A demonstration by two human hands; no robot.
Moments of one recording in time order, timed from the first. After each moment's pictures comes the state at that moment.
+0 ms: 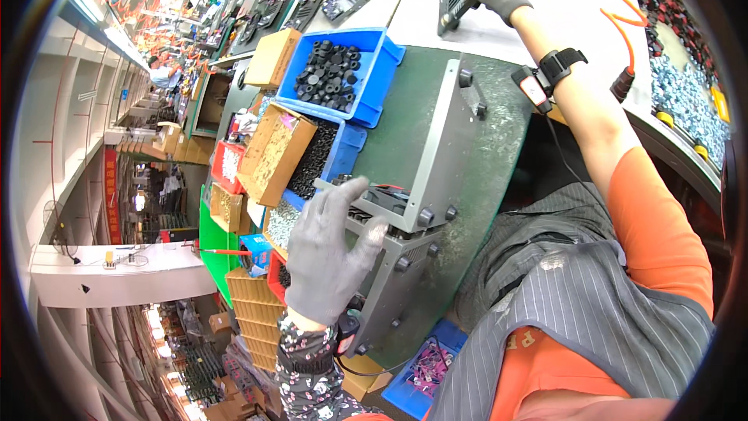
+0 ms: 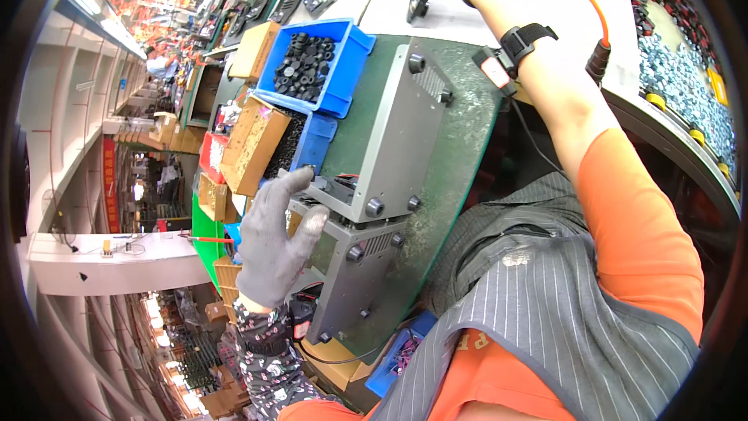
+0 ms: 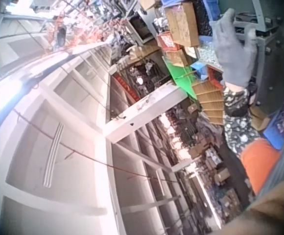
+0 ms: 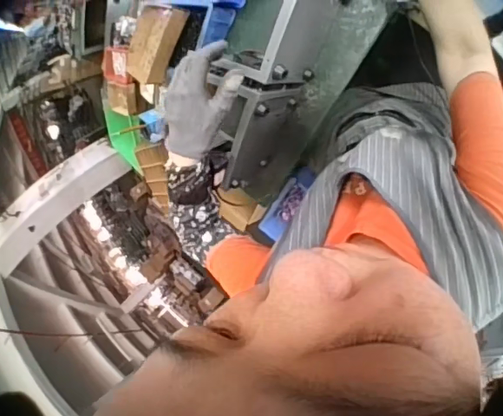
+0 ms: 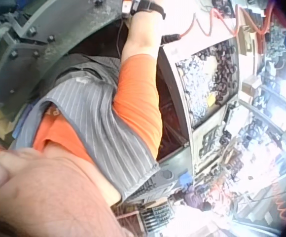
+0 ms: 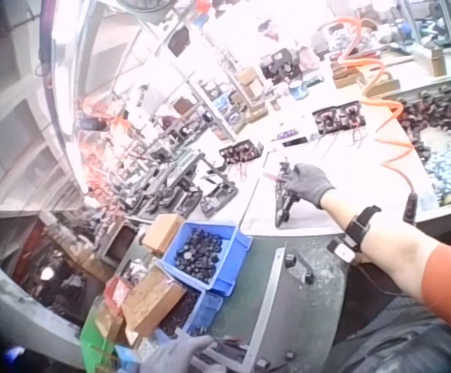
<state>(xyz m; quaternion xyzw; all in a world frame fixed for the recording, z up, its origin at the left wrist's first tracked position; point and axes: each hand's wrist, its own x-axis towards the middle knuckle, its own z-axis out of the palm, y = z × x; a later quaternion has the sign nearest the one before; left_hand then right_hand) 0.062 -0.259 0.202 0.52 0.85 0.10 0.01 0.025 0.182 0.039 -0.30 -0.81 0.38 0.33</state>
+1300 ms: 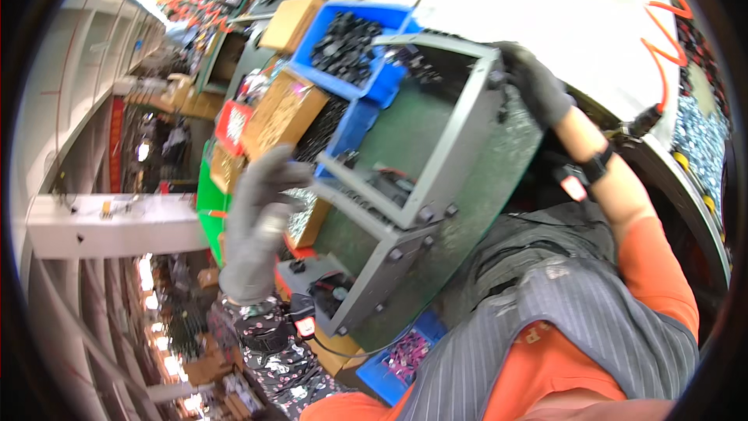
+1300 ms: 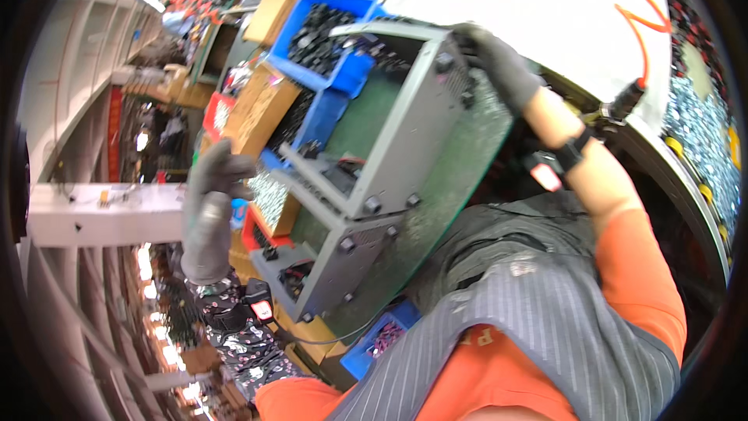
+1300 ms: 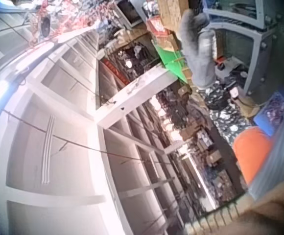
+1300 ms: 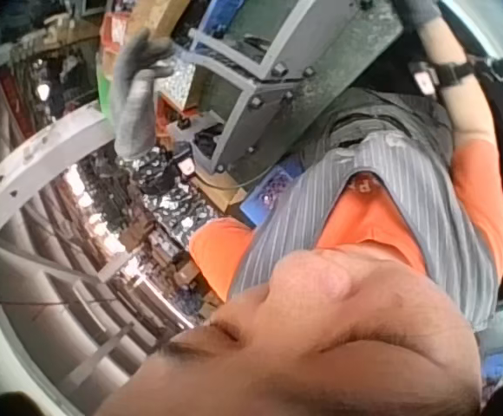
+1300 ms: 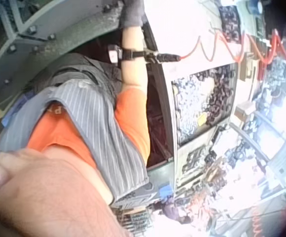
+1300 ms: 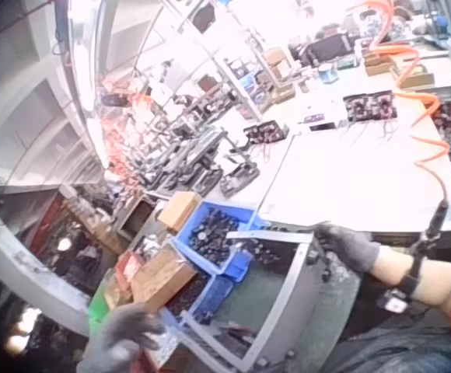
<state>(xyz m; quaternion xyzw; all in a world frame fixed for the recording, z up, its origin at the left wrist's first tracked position) 0.041 -0.290 0.240 0.31 0.81 0.46 0.18 0.090 0.076 -0.037 -0.04 -0.49 0.85 0.20</state>
